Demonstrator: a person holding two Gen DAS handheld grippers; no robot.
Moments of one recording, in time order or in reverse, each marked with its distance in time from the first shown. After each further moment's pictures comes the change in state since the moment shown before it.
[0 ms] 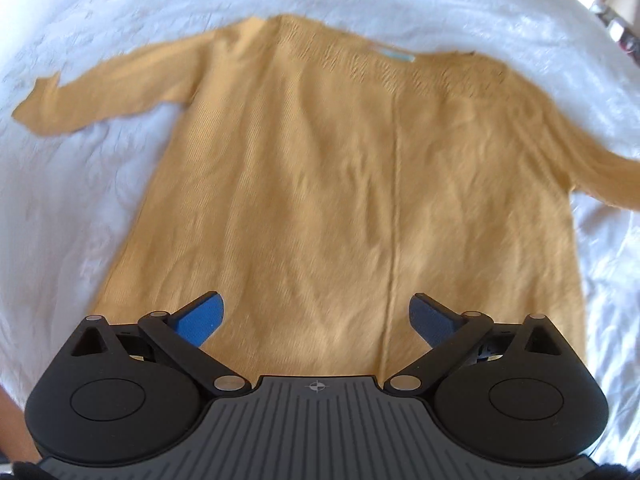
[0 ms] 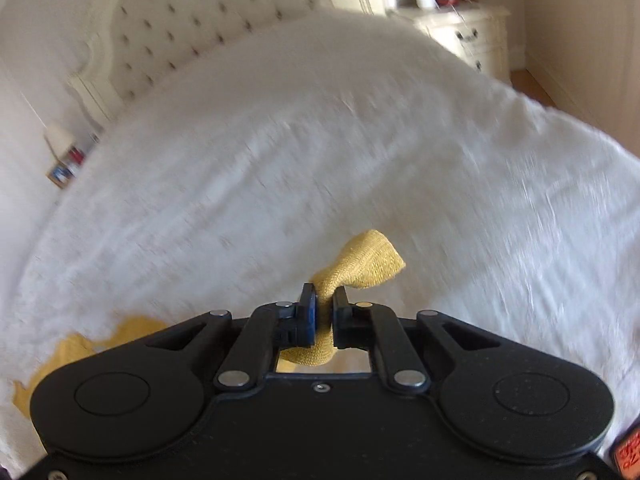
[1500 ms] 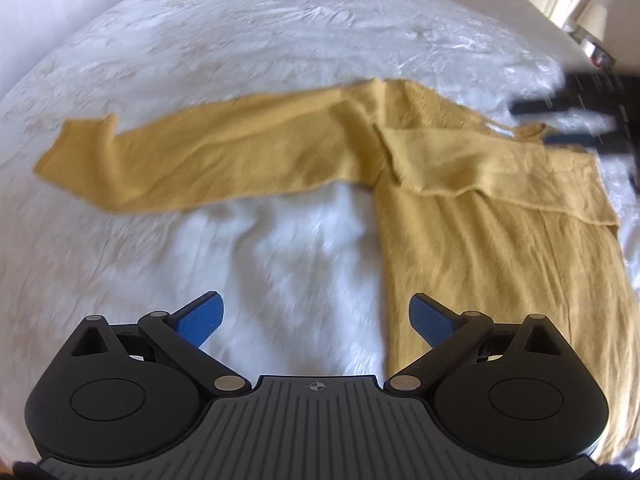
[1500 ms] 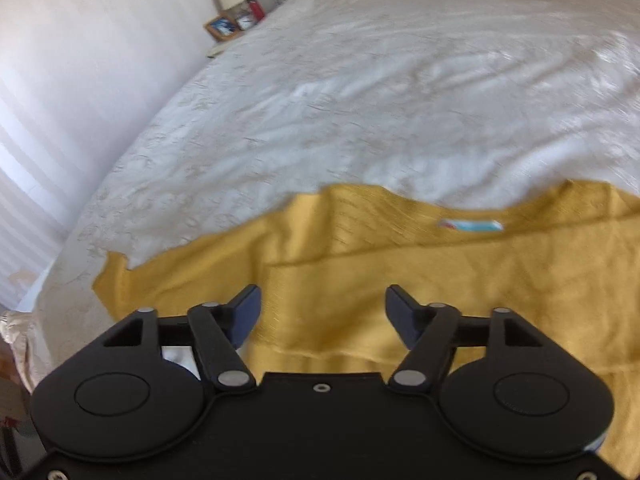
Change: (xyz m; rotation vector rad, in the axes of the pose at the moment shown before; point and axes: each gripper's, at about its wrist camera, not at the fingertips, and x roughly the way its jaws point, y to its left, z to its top) left arm 0.016 0.204 0.069 0.108 -0.096 -0.123; right arm 0.177 0.431 -0.230 -0.295 0.265 0.235
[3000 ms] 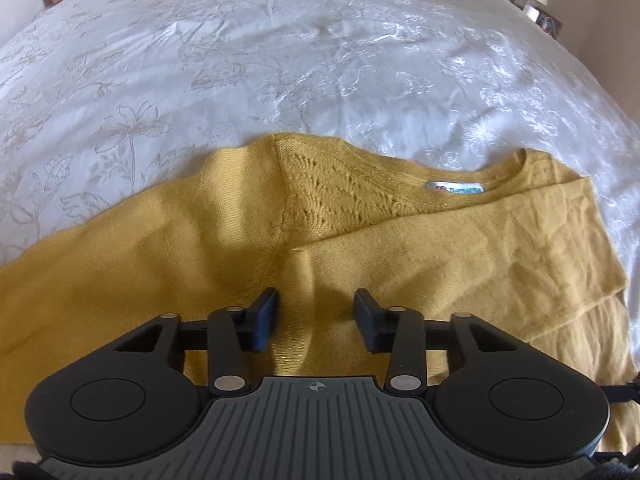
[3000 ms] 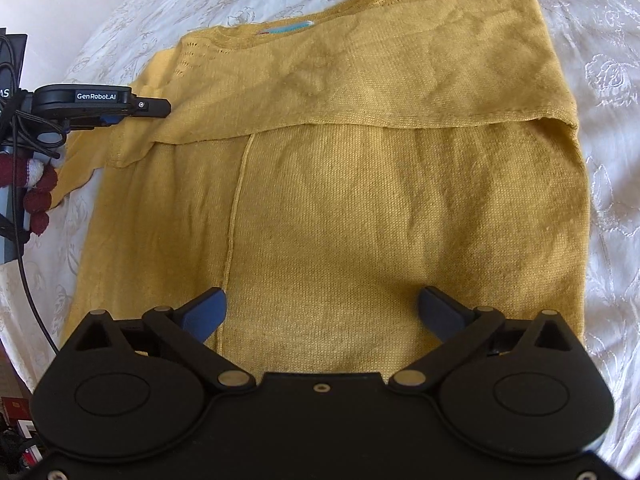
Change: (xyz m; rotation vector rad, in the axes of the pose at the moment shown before) left arm 0.127 -0.084 0.115 0.179 0.009 -0.134; right arm -0.013 -0.118 -0.110 0.059 0.226 -0.059
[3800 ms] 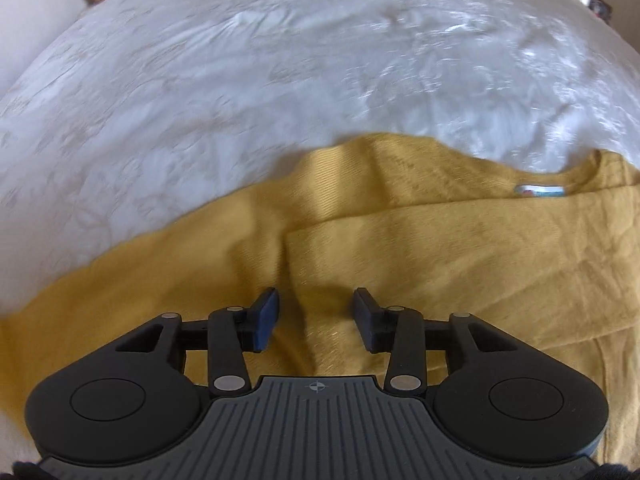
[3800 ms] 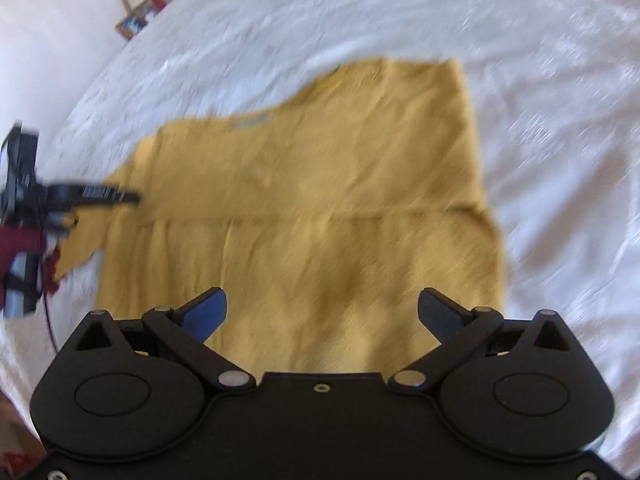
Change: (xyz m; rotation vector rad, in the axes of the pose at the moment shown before) left arm 0.002 0.032 0.008 -0.038 0.062 0.211; right arm -0.066 -0.033 0.027 0.097 -0.211 -0.084
